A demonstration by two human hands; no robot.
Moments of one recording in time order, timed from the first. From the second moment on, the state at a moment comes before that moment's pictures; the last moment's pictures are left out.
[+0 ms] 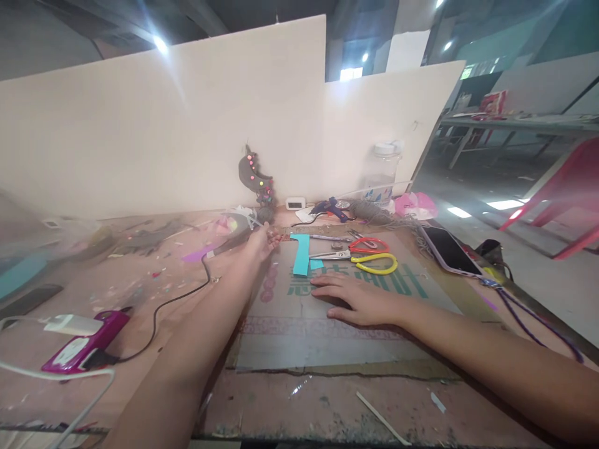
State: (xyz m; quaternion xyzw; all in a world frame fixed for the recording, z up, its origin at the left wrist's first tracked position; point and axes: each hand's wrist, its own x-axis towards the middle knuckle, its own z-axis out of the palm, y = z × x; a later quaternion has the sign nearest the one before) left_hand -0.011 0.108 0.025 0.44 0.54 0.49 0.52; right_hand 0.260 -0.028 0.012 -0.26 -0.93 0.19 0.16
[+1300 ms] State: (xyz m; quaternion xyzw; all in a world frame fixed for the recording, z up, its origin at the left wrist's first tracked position) left_hand 0.038 0.034 0.053 0.75 0.38 0.27 0.47; right_hand 0.268 0.009 0.042 -0.45 -0.61 0.47 0.45
